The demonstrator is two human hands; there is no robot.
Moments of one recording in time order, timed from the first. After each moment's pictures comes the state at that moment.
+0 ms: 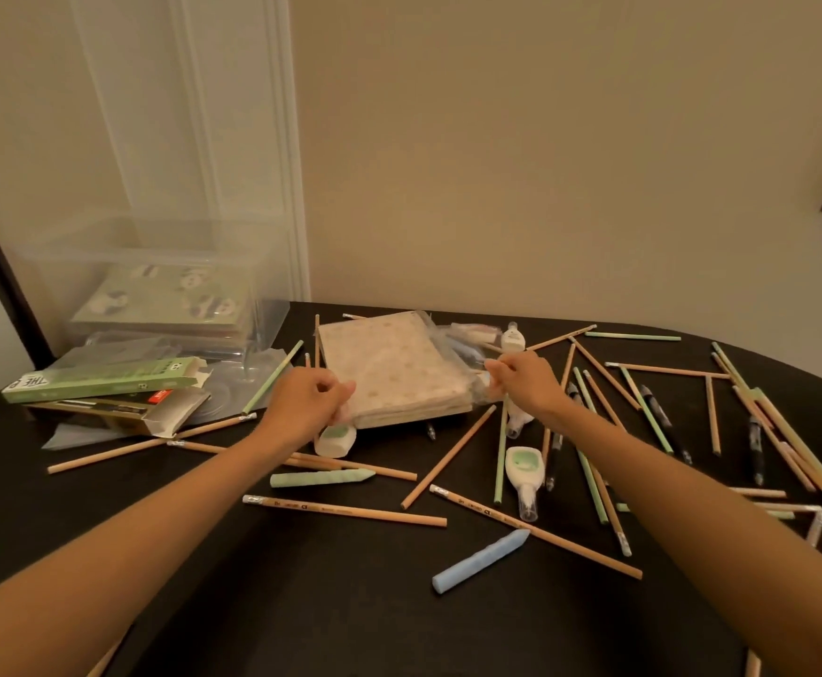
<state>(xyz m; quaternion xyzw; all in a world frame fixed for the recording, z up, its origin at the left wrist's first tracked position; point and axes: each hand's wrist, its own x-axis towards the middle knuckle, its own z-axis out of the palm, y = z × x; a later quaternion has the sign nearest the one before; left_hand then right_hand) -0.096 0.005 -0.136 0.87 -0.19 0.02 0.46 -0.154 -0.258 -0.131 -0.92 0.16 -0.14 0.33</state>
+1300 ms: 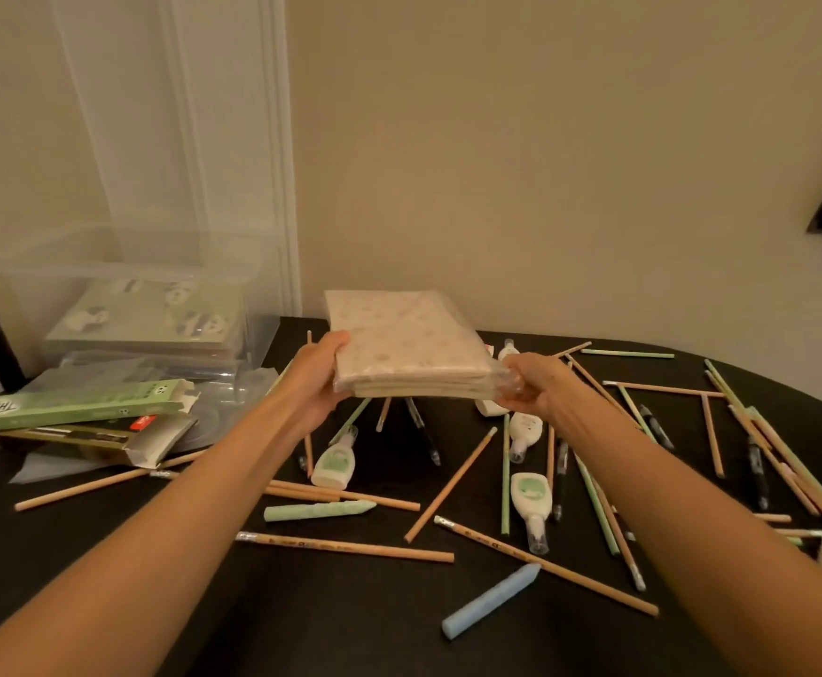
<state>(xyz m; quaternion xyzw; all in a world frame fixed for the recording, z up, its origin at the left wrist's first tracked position) -0.071 -0.023 -0.090 0.55 -0.06 -0.21 0.81 -0.142 -0.246 -0.086 -0.61 0.37 -0.10 0.69</state>
